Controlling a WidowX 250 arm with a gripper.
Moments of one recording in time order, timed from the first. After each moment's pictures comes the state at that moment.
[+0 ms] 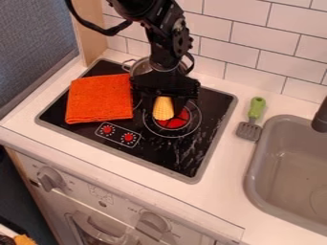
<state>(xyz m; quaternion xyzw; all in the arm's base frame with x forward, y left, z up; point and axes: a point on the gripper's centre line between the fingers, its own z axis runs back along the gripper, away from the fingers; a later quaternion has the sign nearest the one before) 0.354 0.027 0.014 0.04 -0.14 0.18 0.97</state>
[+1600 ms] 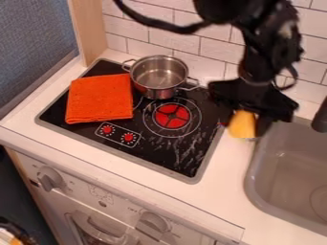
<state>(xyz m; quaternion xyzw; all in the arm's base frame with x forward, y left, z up) 0.329 -0.110 0.057 0.01 -0.17 0.03 0.98</state>
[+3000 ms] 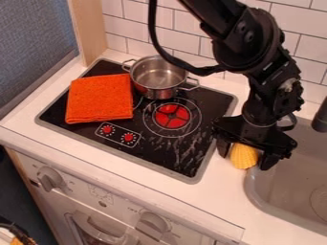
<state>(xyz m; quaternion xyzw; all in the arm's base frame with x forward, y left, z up) 0.321 -0.122 0.006 0.01 -0.14 0.04 0.99</state>
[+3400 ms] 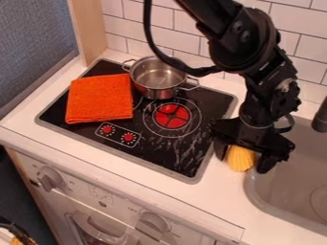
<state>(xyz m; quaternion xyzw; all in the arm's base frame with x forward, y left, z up) 0.316 -0.120 0.007 0.01 -0.14 0.04 0.99</state>
